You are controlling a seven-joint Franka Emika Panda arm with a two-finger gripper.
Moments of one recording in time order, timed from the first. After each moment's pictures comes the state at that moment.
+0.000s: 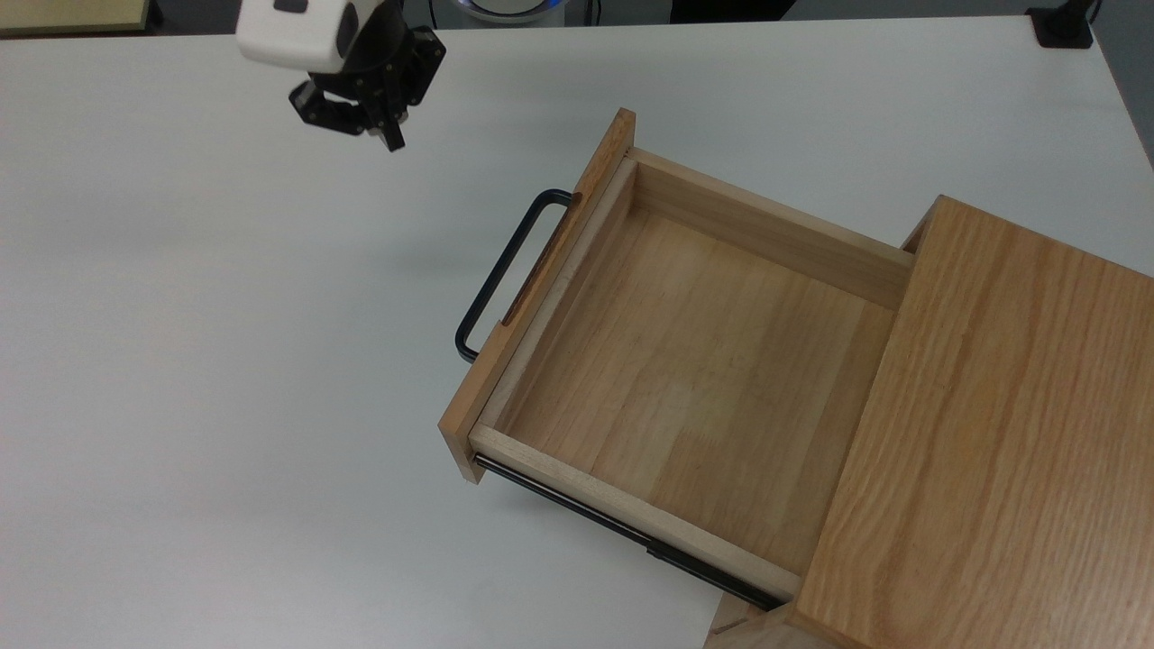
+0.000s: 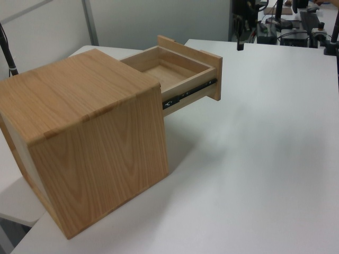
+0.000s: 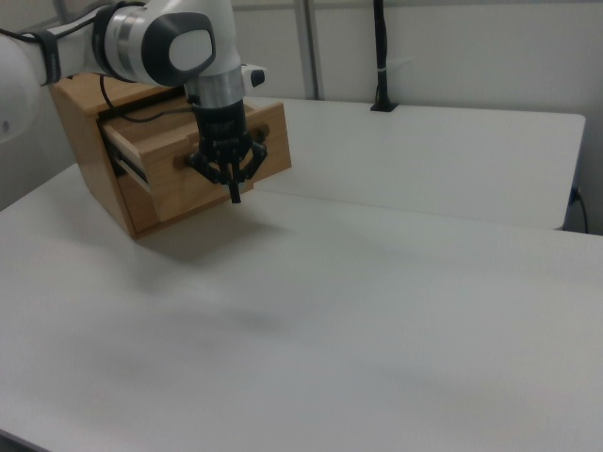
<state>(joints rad) 0.02 0.19 -0.11 -1.50 0.04 1.68 -0.73</state>
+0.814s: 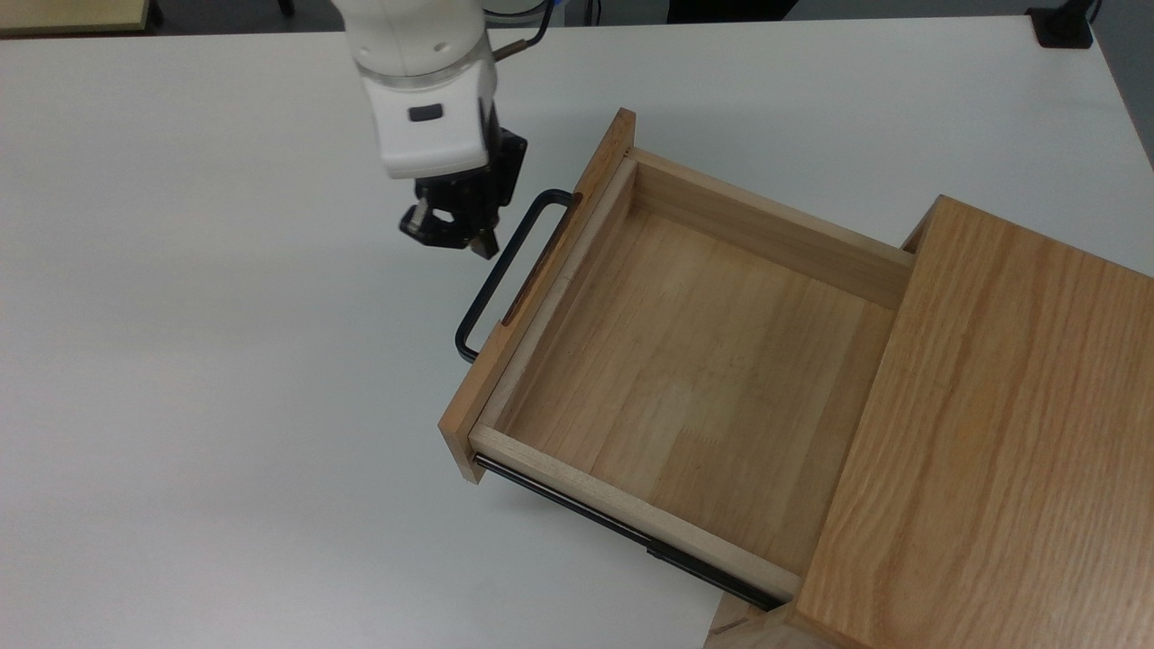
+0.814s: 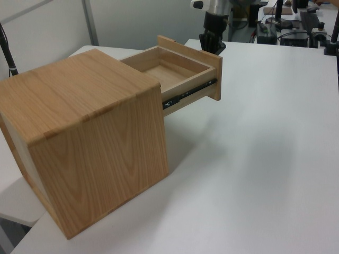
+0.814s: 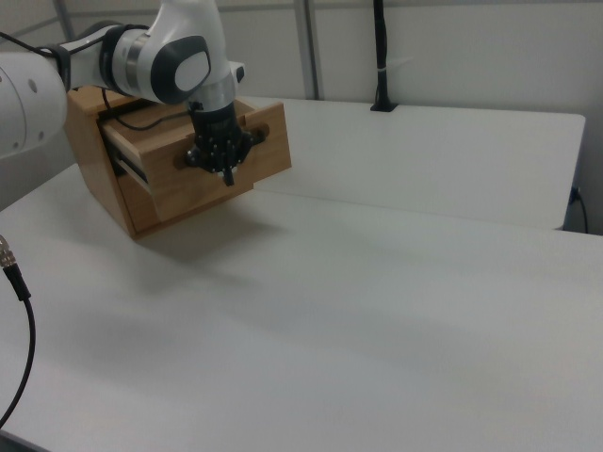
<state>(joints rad) 0.03 0.34 -0.01 -1.40 0.11 1.89 -0.96</state>
